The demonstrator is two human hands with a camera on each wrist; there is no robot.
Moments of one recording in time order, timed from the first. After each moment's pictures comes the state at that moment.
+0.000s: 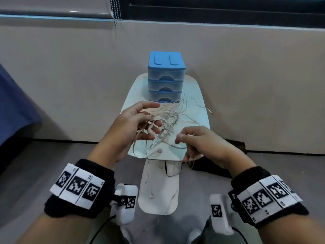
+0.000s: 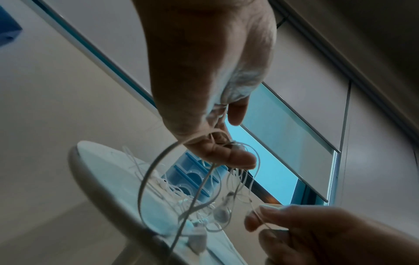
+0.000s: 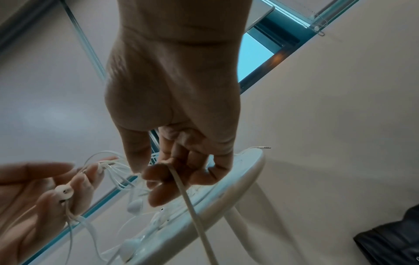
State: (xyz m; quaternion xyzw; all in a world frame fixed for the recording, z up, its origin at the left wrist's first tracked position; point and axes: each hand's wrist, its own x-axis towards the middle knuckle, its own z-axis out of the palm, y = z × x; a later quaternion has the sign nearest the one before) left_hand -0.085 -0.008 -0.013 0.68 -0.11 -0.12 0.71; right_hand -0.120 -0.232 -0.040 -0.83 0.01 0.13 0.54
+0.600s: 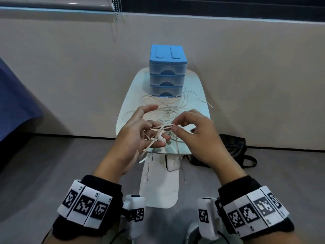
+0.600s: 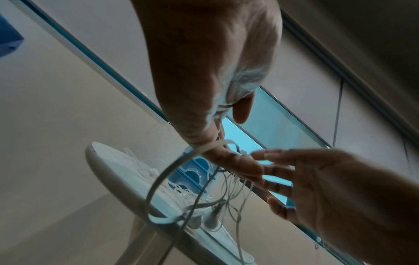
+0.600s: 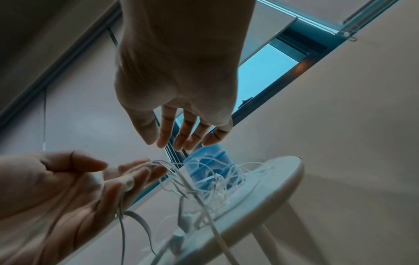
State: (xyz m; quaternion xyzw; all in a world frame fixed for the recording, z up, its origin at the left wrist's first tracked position) left_hand -0.113 -0.014 -0.039 0.59 -0.10 -0.14 0.79; right_hand -0.135 -0.205 -0.044 -0.87 -0.08 -0.17 0.46
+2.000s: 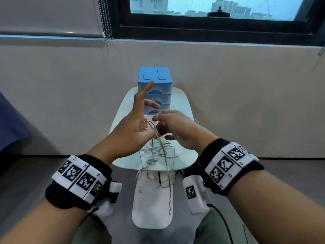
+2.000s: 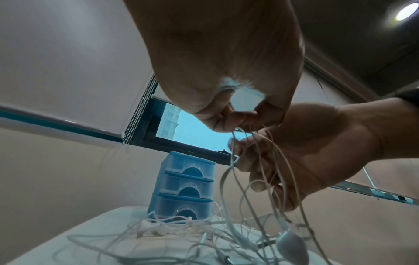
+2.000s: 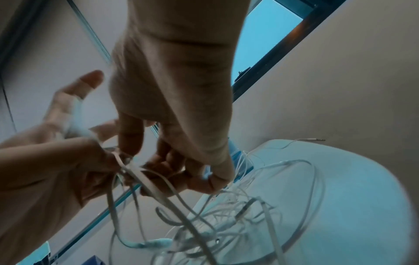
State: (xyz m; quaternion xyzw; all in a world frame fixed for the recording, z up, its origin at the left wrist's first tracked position) left_hand -0.079 -0.027 0.009 0.80 -0.36 0.06 0.47; right_hand -0.087 -0.194 0.021 -0.78 0.01 0.08 0.62
